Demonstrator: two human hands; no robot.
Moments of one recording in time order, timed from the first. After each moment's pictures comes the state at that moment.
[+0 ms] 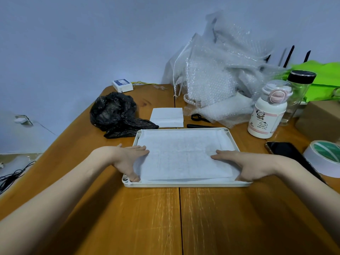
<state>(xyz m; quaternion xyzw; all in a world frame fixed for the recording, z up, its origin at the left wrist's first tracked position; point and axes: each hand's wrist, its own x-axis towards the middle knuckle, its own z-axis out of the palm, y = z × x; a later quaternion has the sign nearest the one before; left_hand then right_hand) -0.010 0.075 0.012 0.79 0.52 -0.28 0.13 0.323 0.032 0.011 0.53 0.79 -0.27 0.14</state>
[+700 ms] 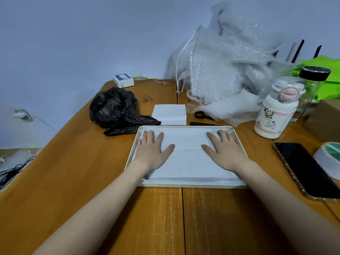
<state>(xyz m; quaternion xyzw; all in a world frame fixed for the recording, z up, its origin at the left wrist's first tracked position) 0.042 0.103 -0.062 0.75 0.65 0.09 0.08 0.283 0.089 -0.055 0.66 0.74 -0.07 -0.08</state>
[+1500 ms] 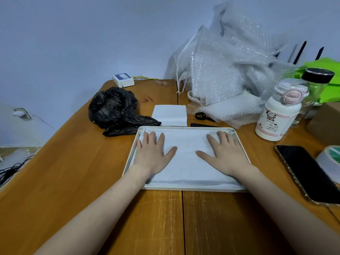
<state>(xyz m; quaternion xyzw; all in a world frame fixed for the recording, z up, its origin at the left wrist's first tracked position) 0.048 0.097 -0.058 0.76 0.64 0.08 0.02 0.277 0.081 -0.047 0.66 0.75 -0.01 -0.04</state>
